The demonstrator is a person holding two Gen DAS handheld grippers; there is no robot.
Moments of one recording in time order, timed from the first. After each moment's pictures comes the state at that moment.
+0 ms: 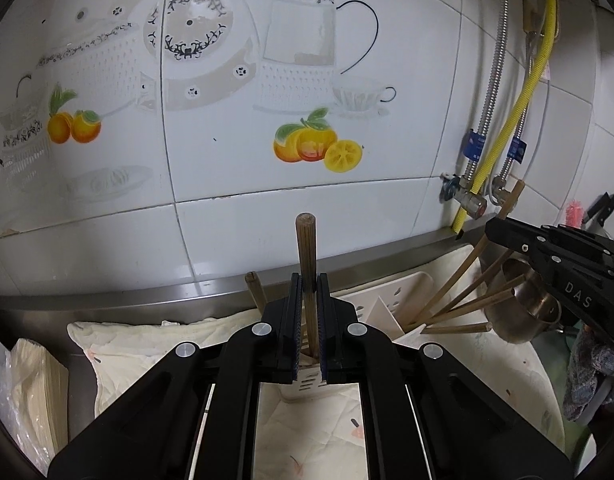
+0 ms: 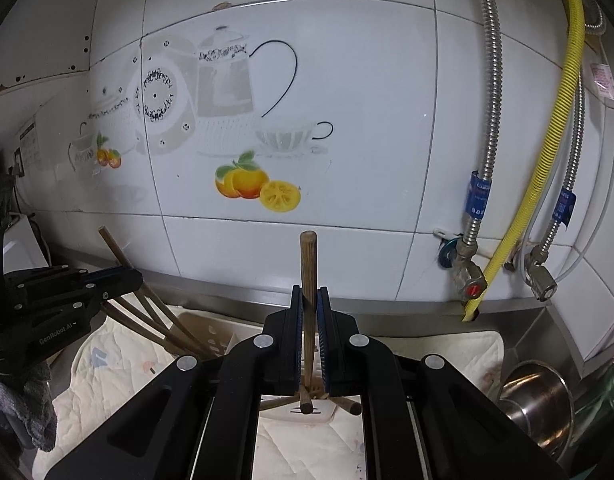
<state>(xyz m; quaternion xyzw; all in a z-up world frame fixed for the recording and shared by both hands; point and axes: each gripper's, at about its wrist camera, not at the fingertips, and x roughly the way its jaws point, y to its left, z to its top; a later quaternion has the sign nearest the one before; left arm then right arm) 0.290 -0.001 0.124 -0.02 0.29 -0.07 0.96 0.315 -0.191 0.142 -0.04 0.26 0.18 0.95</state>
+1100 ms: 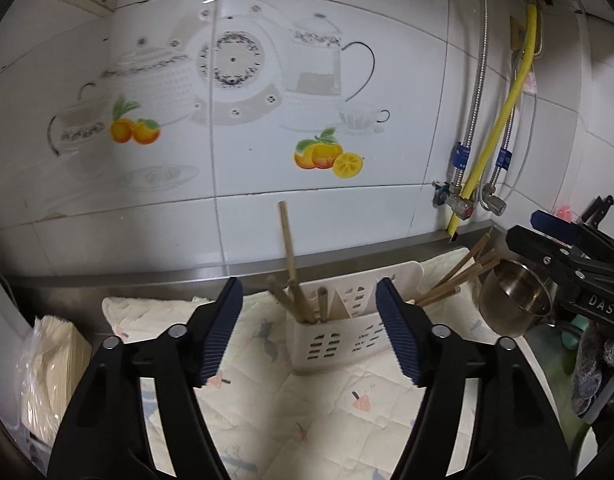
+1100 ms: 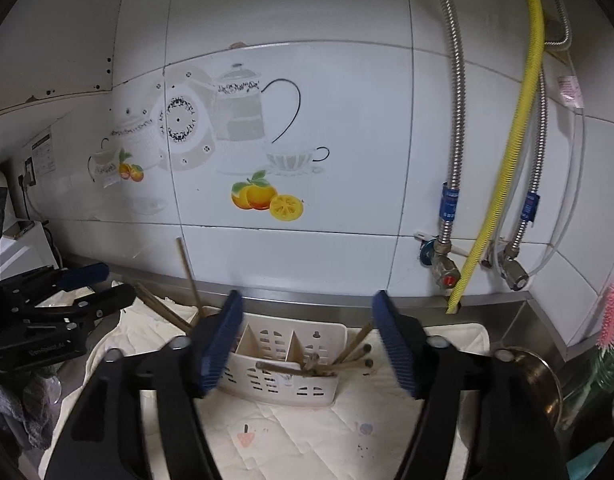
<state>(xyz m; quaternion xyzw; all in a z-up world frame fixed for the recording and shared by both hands) 0.212 0.012 0.139 -0.03 0.26 -0.04 0.96 0.247 -0.206 0.160 -0.03 0.22 0.17 0.96</state>
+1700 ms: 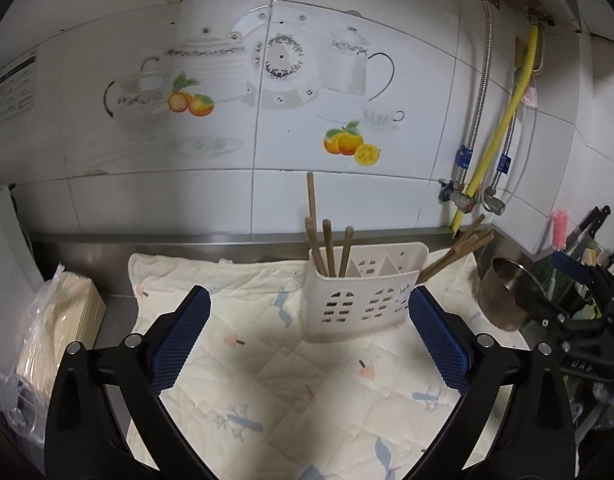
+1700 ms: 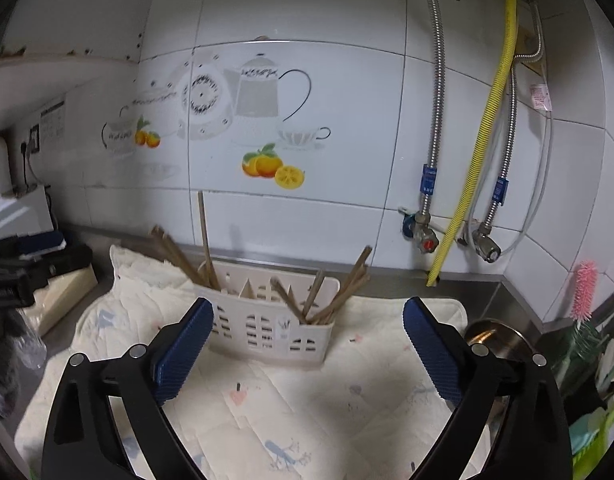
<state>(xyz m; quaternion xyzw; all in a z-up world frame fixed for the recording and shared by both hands) 0.149 0.033 0.117 -0.06 0.24 -0.01 0.97 0.176 -0.200 0.121 -0.08 0.21 0.14 0.97</state>
